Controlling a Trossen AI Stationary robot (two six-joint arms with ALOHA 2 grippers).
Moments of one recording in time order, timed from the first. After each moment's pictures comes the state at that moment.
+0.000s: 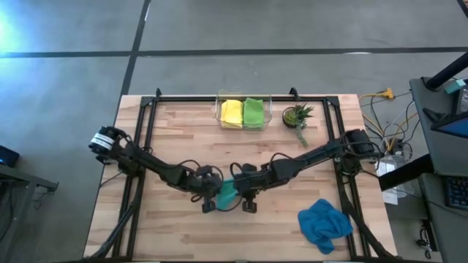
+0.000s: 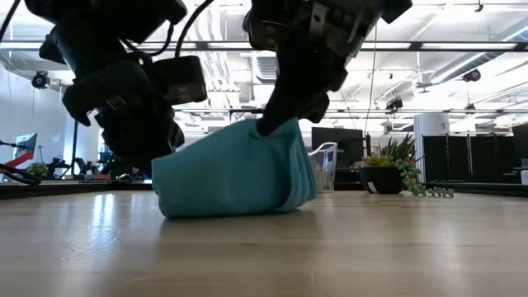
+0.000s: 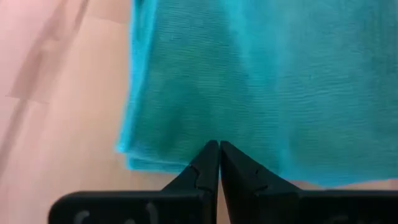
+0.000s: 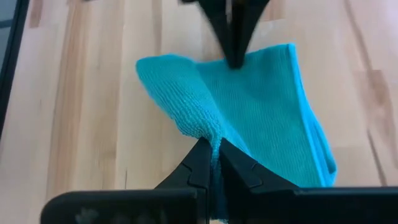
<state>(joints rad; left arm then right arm) -0.35 1.65 0.78 -0.04 -0.18 -0.49 0.26 1.89 1.29 -0.31 0.00 0.34</state>
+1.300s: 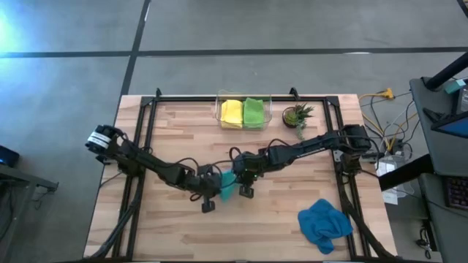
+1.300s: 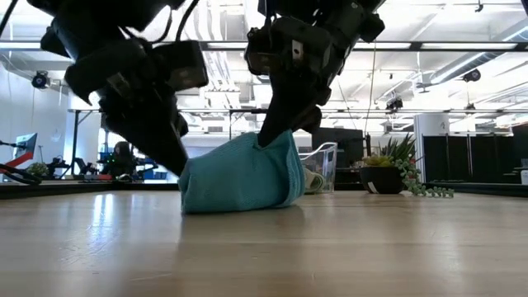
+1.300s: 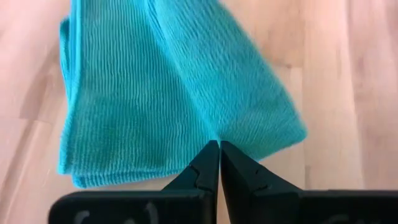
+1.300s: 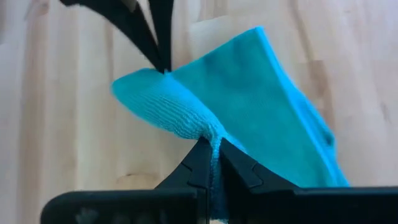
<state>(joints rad) -0.34 1.61 0.78 -0.04 -0.17 -0.46 0.12 1.89 1.29 -0.36 -0.10 0.31</state>
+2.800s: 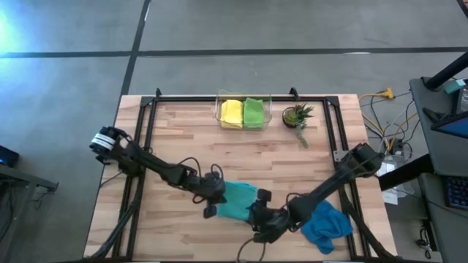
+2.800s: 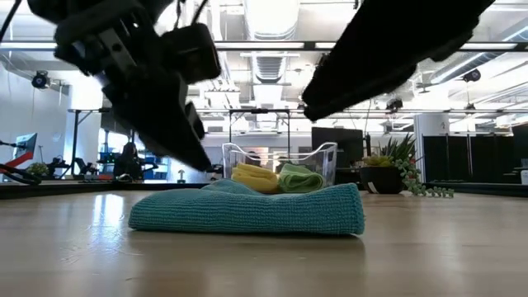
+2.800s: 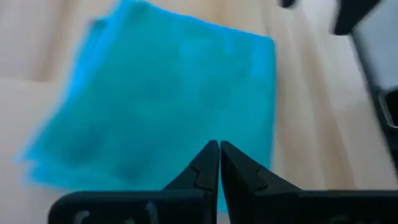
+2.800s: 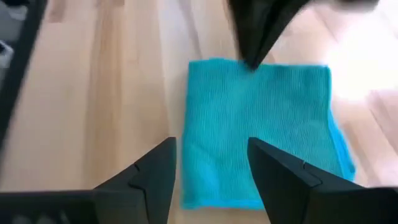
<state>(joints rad) -0.33 1.66 0.78 0.16 0.02 -0.47 0.62 1.93 1.23 -0.20 0.55 0.55</state>
